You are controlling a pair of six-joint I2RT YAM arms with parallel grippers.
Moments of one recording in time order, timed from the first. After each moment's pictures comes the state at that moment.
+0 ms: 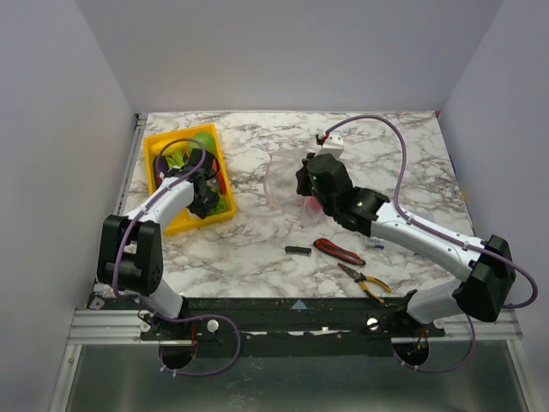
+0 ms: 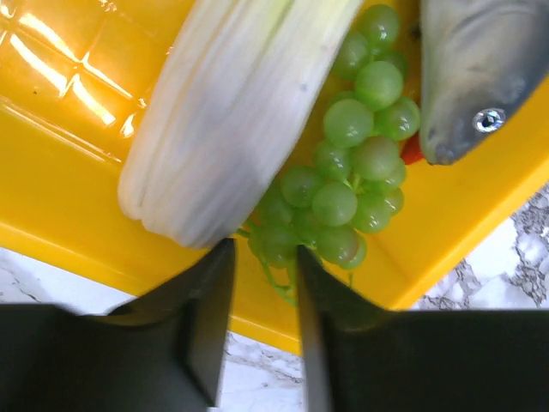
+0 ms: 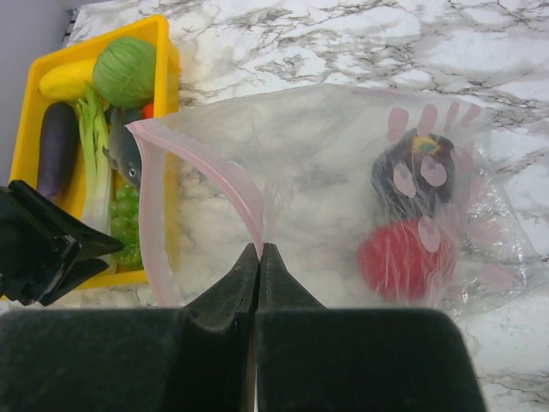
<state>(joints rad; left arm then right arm) -0.21 1.60 1.07 -0.71 -0.23 -1.18 0.88 1.41 1.18 -0.17 0.54 0.52</state>
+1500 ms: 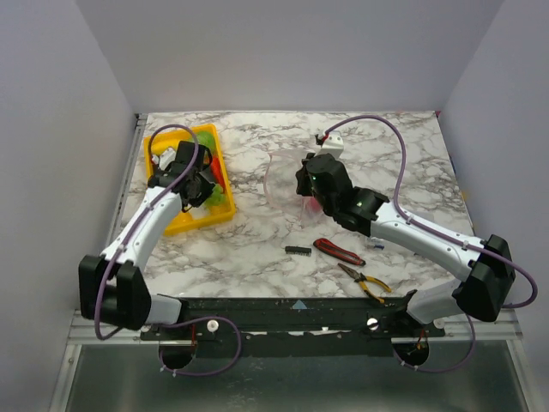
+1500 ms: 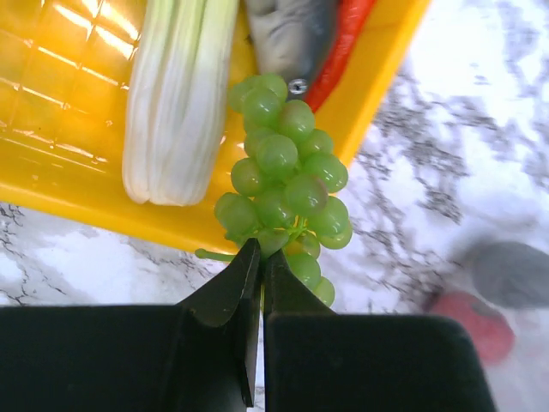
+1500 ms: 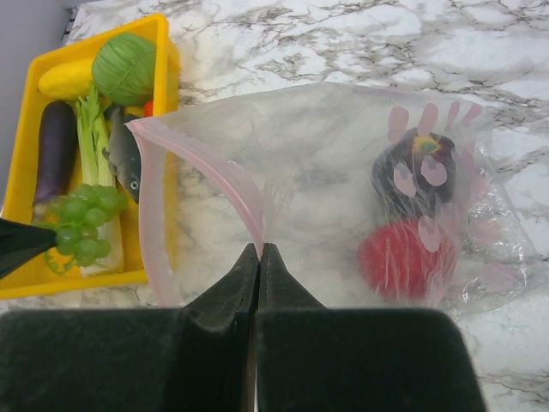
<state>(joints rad) -0.23 1.43 1.12 -0.73 -0.23 -1.01 0.88 1.41 1.18 -0.17 0.54 0.52</state>
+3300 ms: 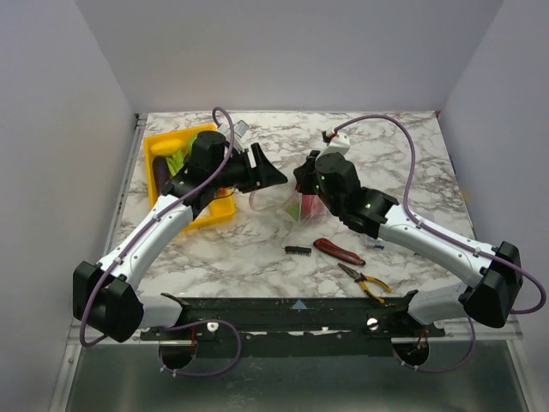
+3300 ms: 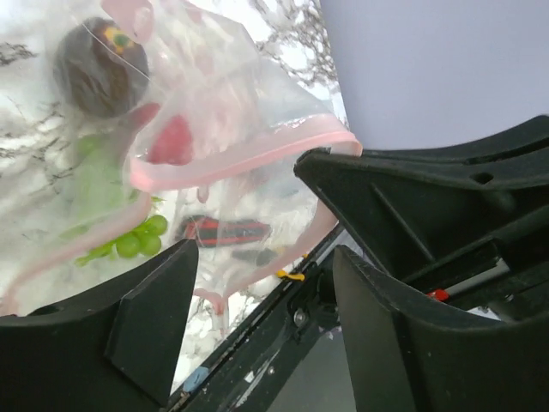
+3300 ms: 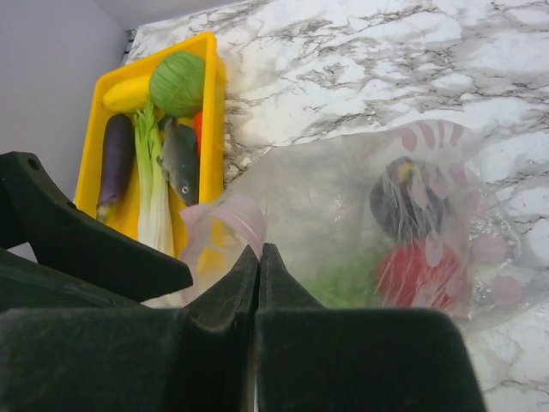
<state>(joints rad) -0.45 1.30 1.11 -0.23 0.55 -0.77 0.88 1.36 1.18 -0.16 0.48 0.58</state>
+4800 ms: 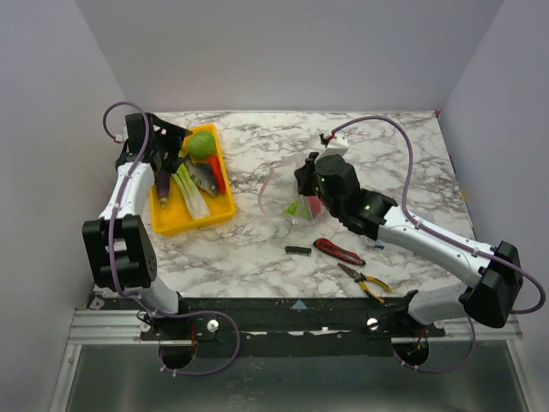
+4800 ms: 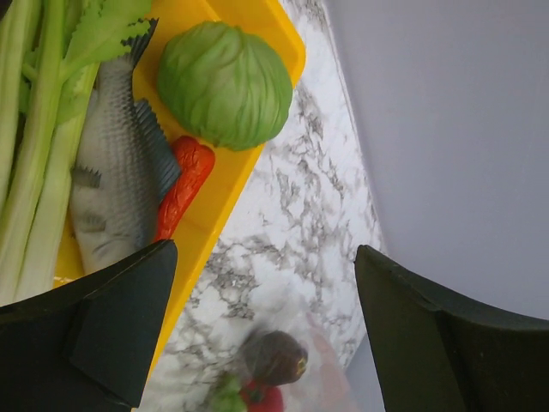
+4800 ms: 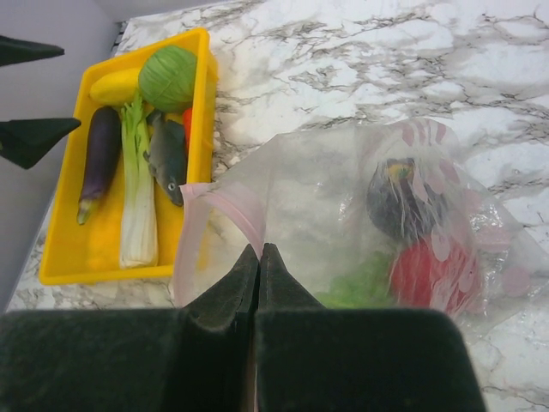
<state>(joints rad) 0.14 1.56 1.24 -0.29 0.19 -1.12 0.88 1.35 1.15 -0.13 0.48 0.52</state>
